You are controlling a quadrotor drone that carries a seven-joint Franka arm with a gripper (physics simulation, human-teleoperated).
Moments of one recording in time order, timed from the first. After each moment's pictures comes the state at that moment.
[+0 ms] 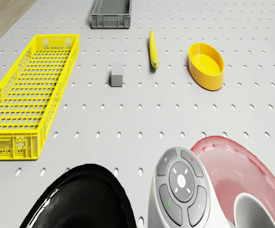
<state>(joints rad) -0.95 -1.52 1.11 -2.85 -2.03 1.65 1.47</state>
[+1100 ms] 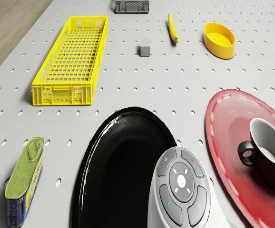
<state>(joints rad) -0.95 -1.51 1.11 -2.85 -2.03 1.65 1.47</state>
